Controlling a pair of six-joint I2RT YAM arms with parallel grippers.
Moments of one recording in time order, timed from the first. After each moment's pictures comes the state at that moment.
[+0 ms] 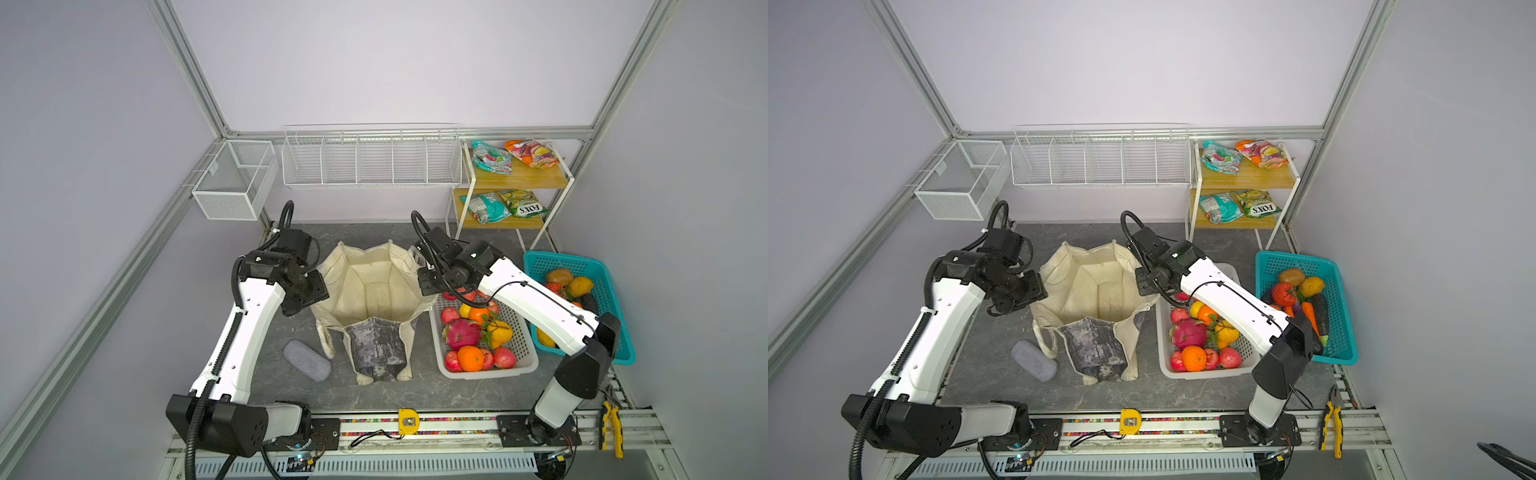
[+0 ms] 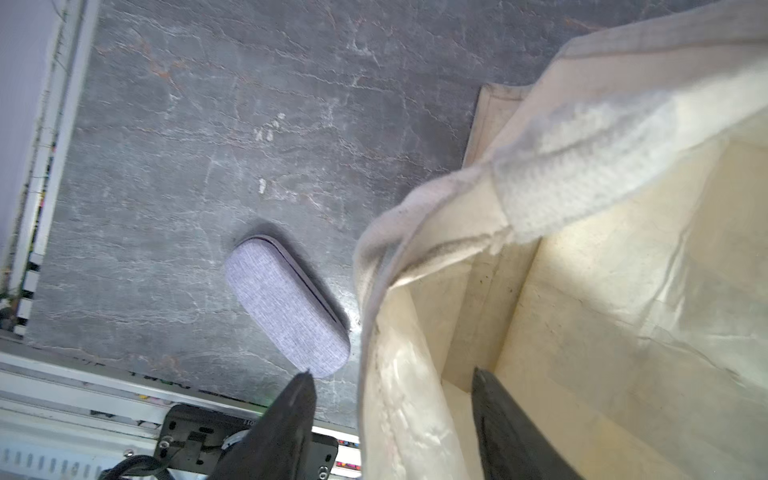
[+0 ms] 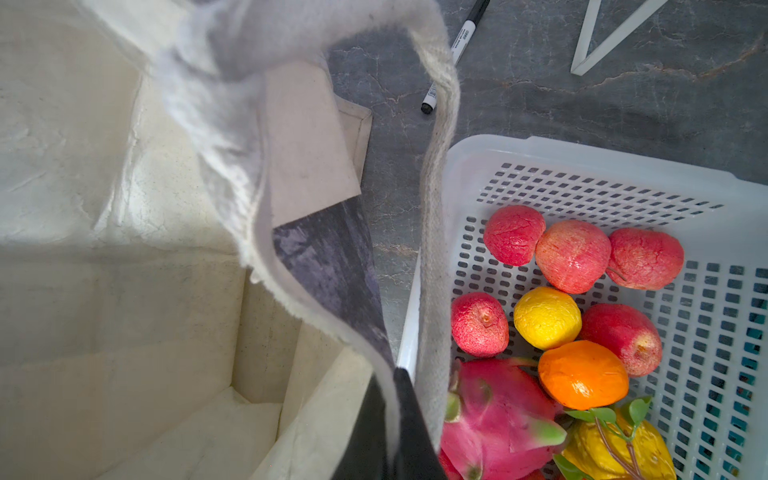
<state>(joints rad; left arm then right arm) -0.21 1.33 1.47 -1.37 -0.02 -0.54 0.83 1.72 1.77 -1.14 0.19 0.52</state>
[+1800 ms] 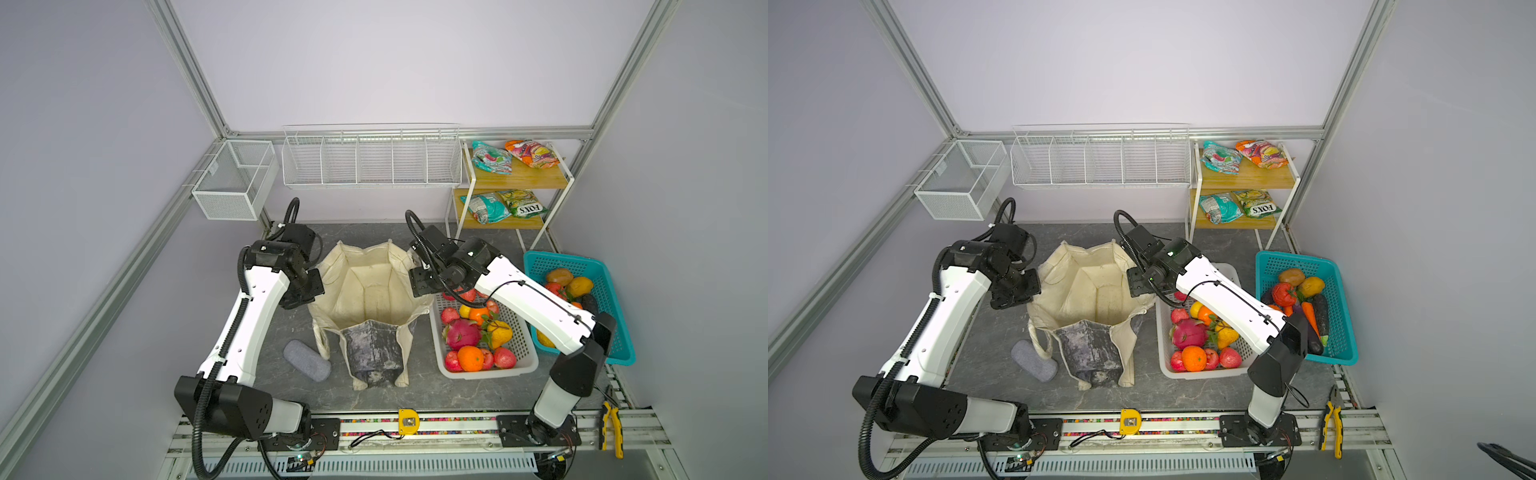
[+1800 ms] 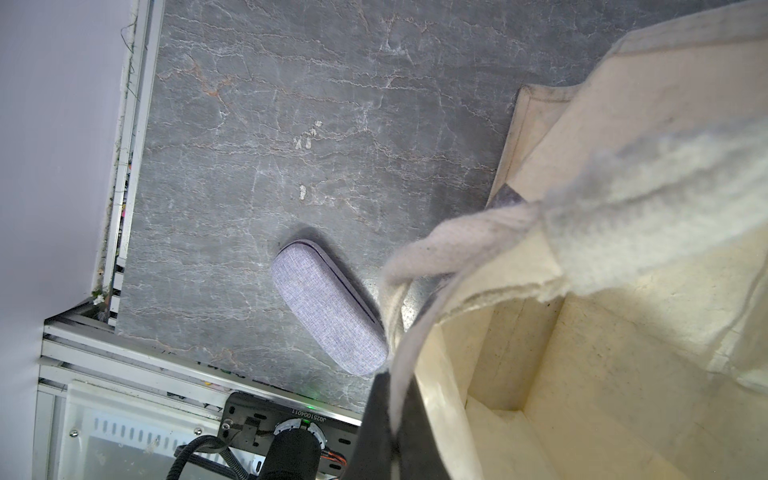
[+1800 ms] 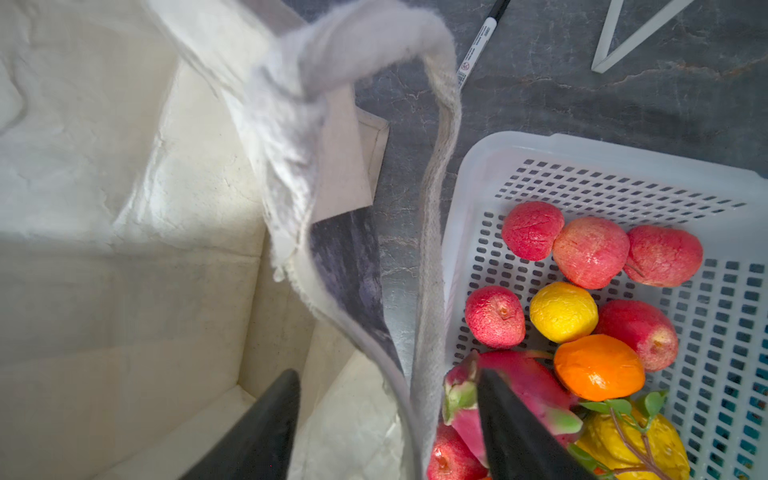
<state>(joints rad) -0.21 1.41 1.54 -1.45 -0.08 -0.48 0.86 1.75 1.87 -1.19 0.18 0.53</state>
